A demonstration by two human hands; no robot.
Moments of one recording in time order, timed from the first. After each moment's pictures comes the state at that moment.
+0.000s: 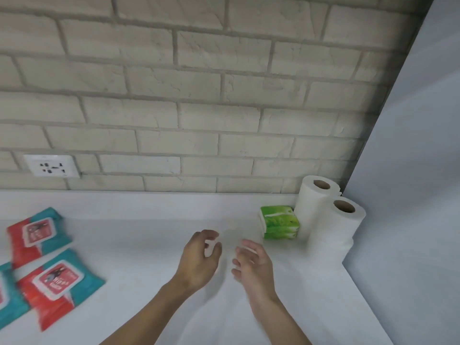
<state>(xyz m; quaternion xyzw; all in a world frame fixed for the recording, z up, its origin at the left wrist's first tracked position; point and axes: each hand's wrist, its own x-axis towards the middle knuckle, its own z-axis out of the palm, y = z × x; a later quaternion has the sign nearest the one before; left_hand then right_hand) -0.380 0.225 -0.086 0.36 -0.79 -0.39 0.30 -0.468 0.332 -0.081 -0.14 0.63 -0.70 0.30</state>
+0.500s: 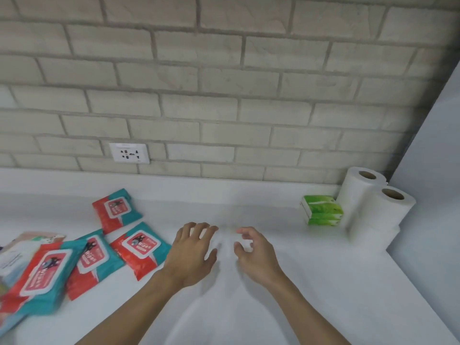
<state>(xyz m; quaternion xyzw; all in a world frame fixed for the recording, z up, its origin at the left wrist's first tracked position) -0.212 0.193 -0.080 0.34 -0.93 -0.04 0.14 -0.359 0.299 -0.071 -0.41 0.76 -0.44 0.22</state>
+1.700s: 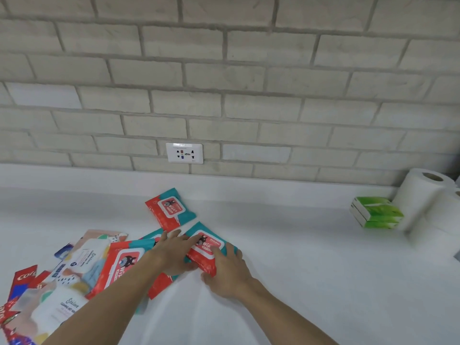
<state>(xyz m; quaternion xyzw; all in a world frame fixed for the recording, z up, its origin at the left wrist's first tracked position) -0.053 0.048 -0.096 0.37 -0.92 -0.06 -0.14 -0.175 0.168 -0.120 -0.55 0.81 -0.12 0.19</state>
